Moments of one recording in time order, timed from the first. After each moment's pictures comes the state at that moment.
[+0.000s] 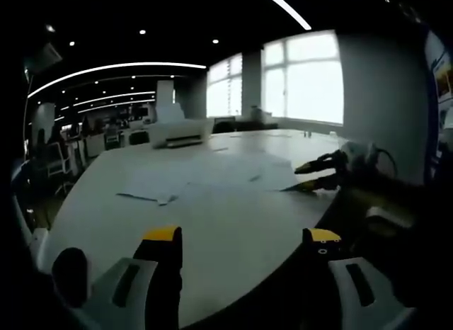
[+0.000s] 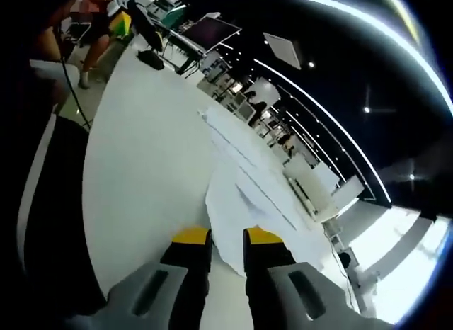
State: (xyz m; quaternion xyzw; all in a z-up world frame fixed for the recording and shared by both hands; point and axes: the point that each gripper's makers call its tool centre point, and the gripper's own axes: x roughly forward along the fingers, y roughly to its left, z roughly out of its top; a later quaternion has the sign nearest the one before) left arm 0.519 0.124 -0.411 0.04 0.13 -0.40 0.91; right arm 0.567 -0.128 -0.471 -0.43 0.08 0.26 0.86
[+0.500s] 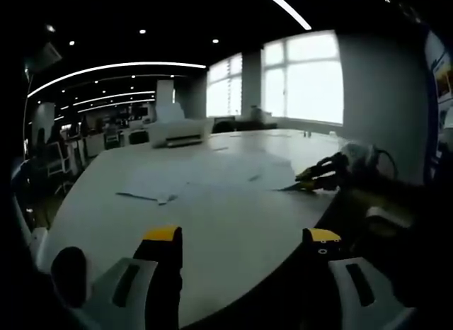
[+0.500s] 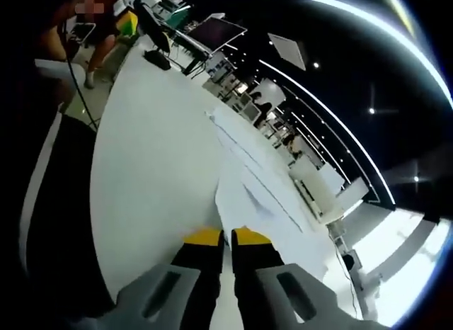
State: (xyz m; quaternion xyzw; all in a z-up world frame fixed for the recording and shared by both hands) left arm 0.519 0.124 -0.412 0.04 0.13 -0.40 0.91; right arm 0.562 -0.123 -0.478 -0.43 0.08 0.27 0.86
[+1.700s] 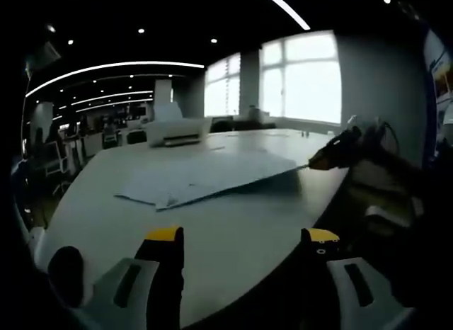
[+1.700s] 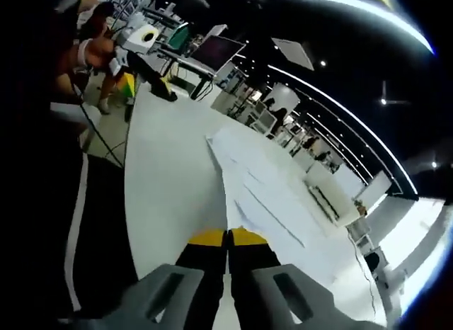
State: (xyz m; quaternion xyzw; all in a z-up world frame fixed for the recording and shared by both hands) left arm 0.519 0.121 -0.416 0.04 0.13 -0.41 0.90; right arm 0.536 -0.126 -0.414 -0.35 0.10 0.35 0.86
